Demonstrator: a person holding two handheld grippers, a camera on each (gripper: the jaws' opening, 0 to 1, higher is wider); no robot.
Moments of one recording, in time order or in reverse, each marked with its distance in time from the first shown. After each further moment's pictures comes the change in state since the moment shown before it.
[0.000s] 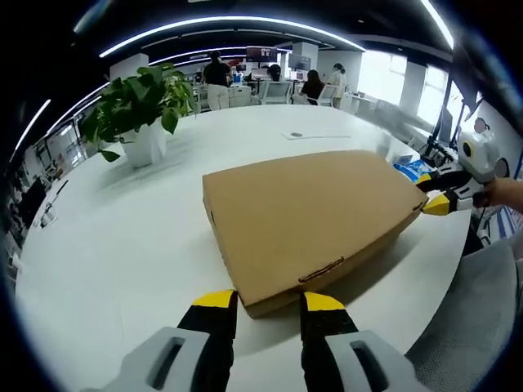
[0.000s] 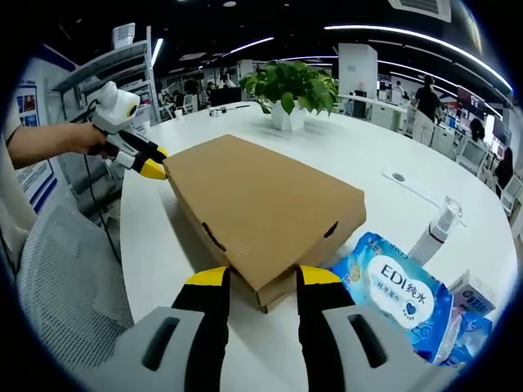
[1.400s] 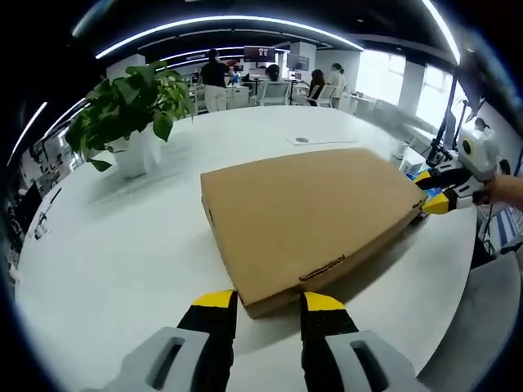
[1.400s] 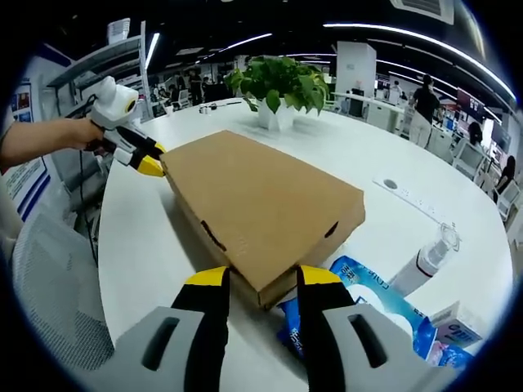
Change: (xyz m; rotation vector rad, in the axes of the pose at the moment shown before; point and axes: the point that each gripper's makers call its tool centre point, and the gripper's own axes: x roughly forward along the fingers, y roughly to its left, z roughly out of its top) left arm 0.032 0.015 0.032 0.010 -0.006 -0.010; right arm 0.019 -0.039 0.017 -0.013 0.023 -0.029
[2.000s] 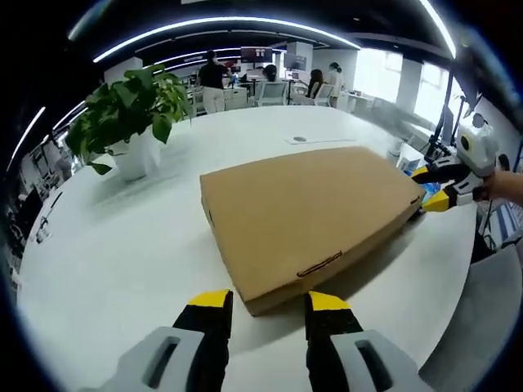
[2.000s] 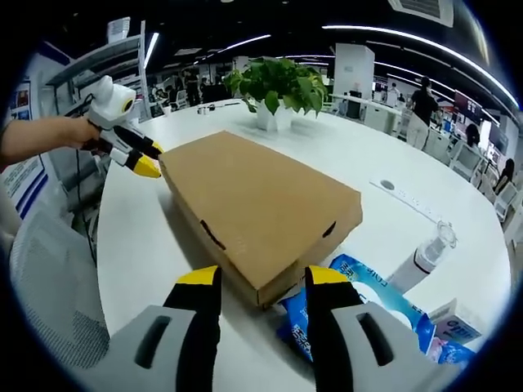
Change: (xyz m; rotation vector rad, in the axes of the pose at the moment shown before) left arm -0.008 -0.004 -0.004 0.024 -0.006 0.007; right arm -0.006 0.001 -0.002 -0.004 -0.011 -0.024
